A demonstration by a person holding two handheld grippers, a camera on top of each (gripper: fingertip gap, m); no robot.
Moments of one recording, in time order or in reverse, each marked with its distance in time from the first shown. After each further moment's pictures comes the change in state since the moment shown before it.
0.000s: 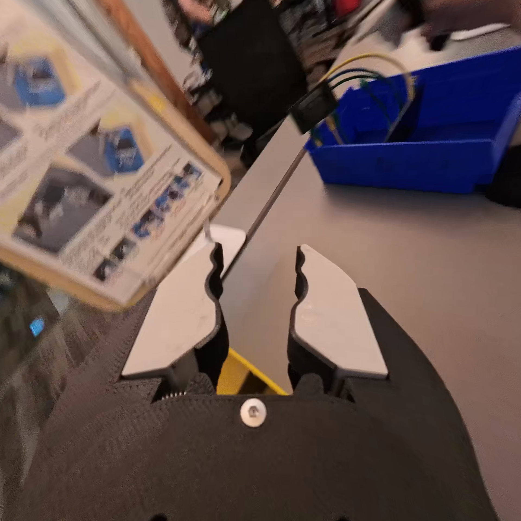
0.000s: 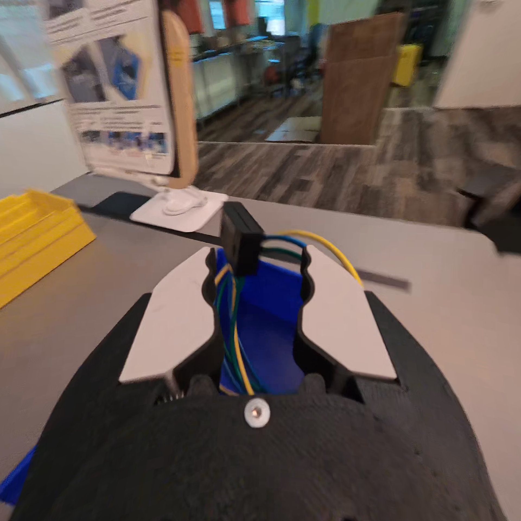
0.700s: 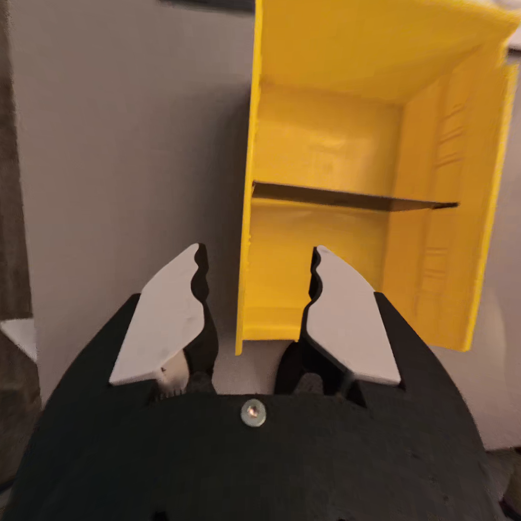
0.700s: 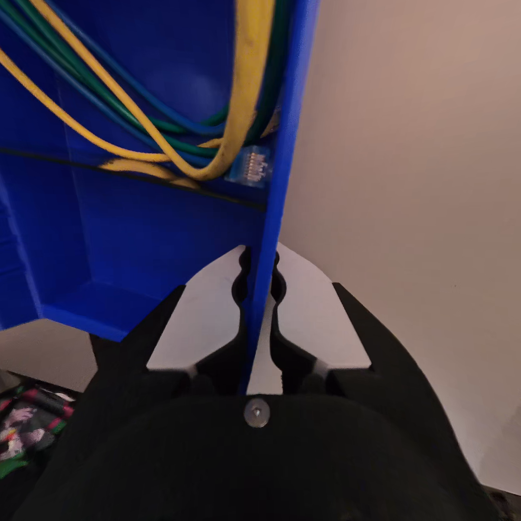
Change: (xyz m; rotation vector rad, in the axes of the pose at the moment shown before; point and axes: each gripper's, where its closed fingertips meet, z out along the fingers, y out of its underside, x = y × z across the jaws) left arm -0.097 0.258 -0.145 -0.797 -0.402 -1.097; right arm 0.023 0.205 -0.091 -1.050 0.198 0.369
